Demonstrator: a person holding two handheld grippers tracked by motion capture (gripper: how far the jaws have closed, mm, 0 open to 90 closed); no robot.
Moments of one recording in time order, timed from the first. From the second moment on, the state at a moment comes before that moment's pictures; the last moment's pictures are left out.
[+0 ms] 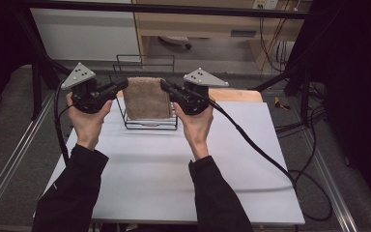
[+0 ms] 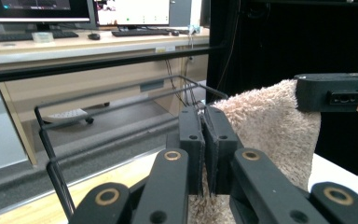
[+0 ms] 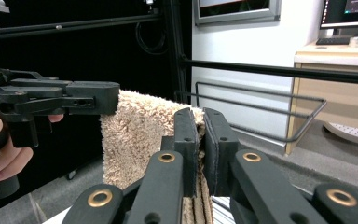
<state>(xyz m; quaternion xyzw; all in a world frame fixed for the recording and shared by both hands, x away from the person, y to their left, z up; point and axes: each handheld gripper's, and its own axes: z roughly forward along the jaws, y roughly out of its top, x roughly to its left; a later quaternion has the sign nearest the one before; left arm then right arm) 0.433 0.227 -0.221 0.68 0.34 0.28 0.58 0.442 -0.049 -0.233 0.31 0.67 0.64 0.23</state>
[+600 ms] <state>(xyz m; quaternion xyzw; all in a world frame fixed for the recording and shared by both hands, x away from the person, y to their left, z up) 0.448 0.231 -0.192 0.66 0.34 0.30 0.60 0.458 -0.042 -0.200 0.31 0.65 0.65 0.24</state>
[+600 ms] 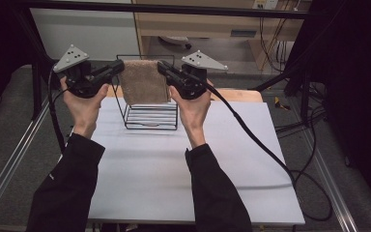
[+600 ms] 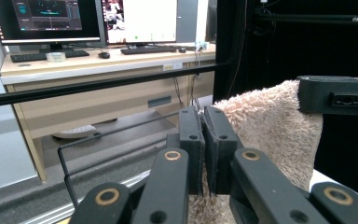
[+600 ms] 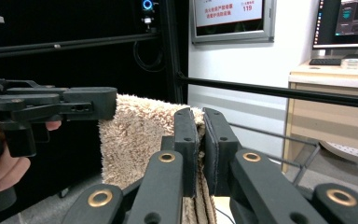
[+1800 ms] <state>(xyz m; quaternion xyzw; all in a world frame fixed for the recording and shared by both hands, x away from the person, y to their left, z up) 0.503 0.238 -0.153 0.65 0.36 0.31 0.59 0.505 -0.023 -0.160 0.31 0.63 0.65 0.28</state>
